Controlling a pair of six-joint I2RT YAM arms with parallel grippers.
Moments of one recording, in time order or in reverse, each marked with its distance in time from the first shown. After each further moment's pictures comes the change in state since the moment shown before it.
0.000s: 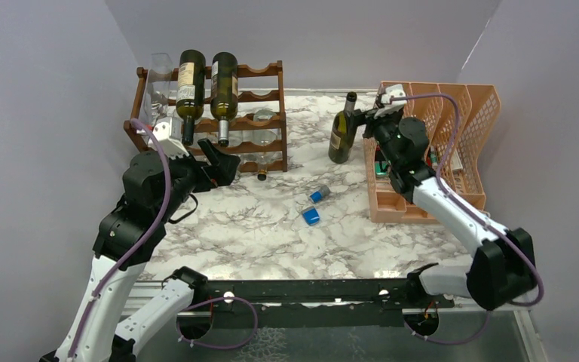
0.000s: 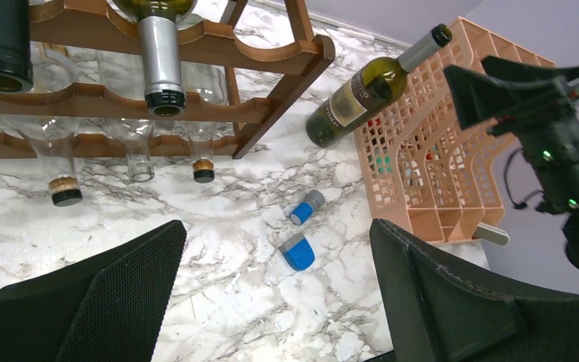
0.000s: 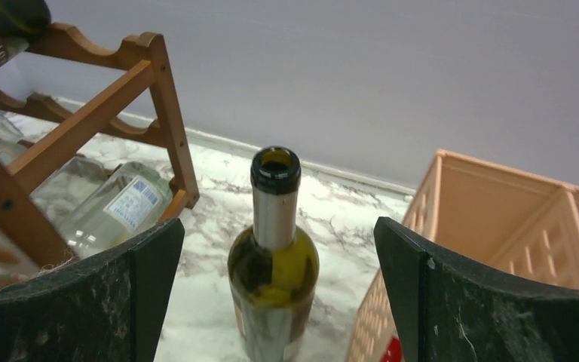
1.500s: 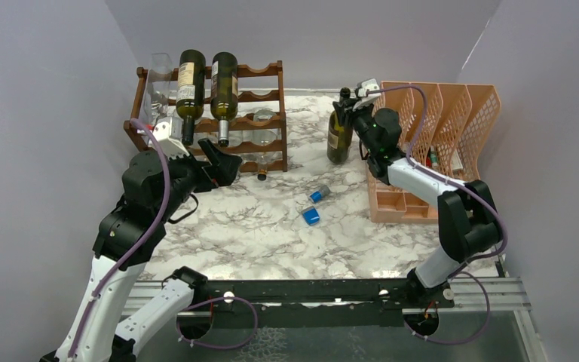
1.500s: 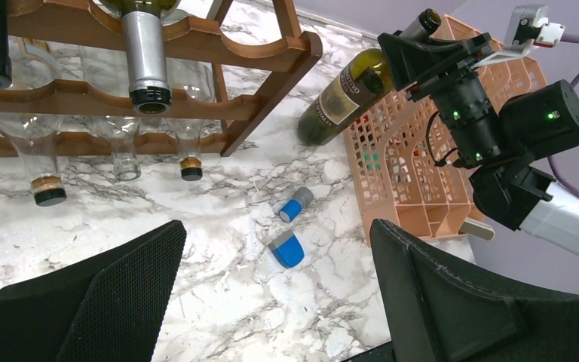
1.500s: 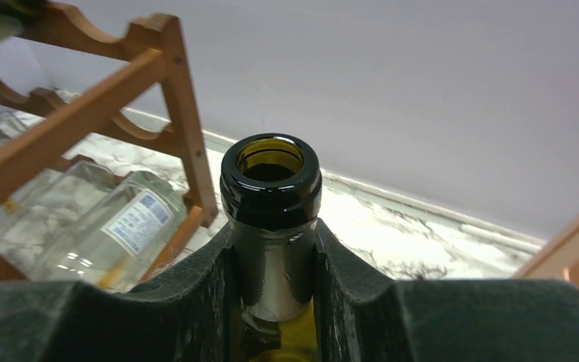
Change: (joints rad) left arm 0.000 0.003 0.000 0.010 0.023 -0.012; right arm 0.018 0.274 0.087 0.210 -0.098 0.016
